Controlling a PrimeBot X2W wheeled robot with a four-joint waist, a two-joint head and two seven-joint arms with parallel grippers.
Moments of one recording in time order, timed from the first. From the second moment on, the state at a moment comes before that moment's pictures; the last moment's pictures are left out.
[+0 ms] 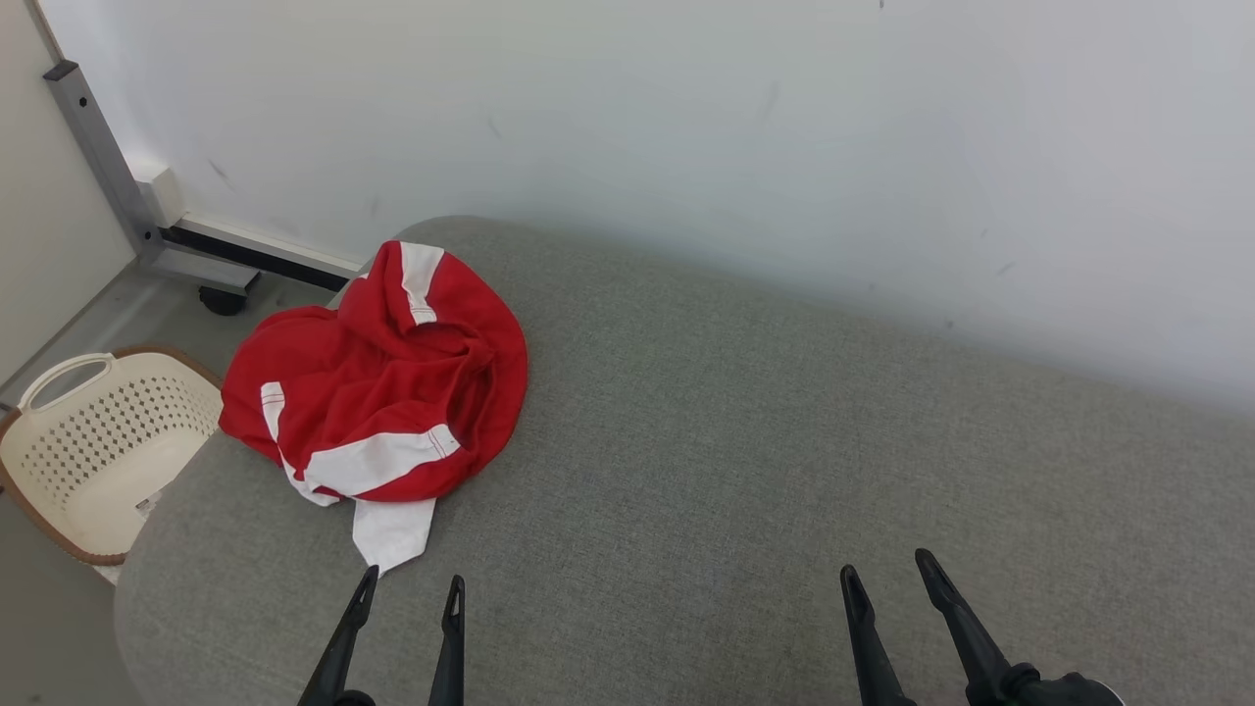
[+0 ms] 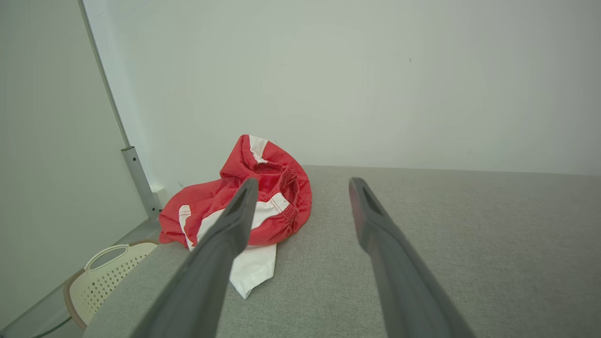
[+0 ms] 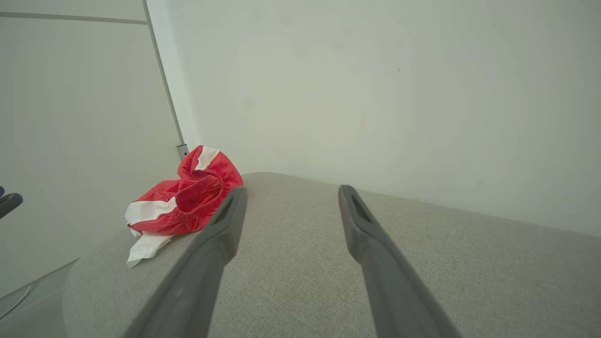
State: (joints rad) left arm 0.08 0.07 -0.15 0.04 0.00 -0.04 -0.26; right arm 0.12 -0.05 0.18 0.01 0.15 0.13 -0.26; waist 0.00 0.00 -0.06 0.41
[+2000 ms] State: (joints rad) left arm -1.04 0.30 -0.35 0.99 -0.57 -0.13 0.33; right arm -0.12 -0.22 0.21 0.01 0.10 0.13 -0.26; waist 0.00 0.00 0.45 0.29
